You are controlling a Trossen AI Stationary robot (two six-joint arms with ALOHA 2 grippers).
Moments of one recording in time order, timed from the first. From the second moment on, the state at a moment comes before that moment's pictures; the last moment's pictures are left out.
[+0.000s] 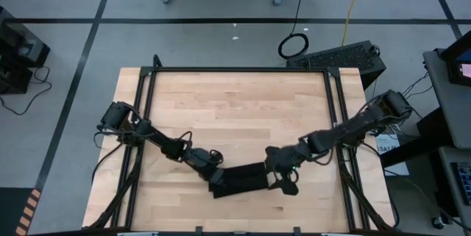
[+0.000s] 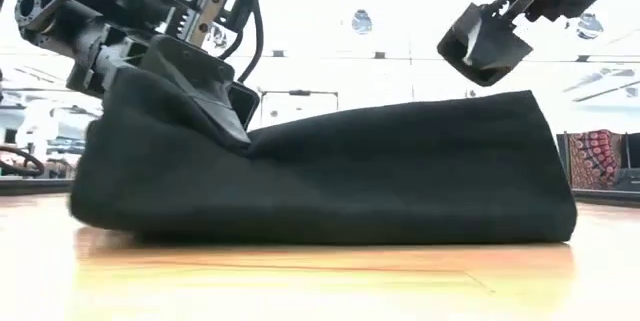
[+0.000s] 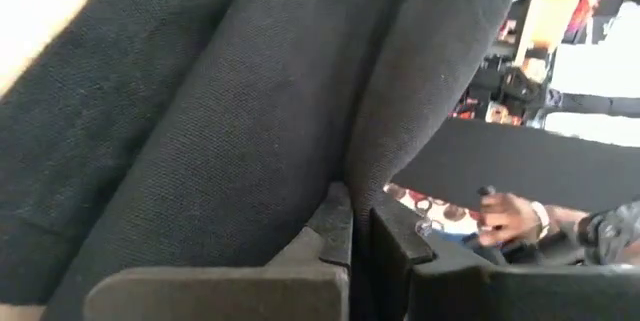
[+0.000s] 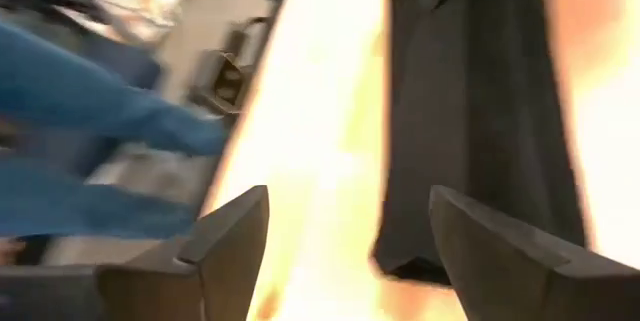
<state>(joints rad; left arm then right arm) -0.34 1.84 0.63 0.74 0.28 -1.49 0.38 1.46 0.83 -0.08 -0.22 0.37</state>
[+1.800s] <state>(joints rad) -0.32 1.64 0.63 0.75 0.39 -1.49 0.05 1.65 0.83 -0.08 -0.63 0.34</state>
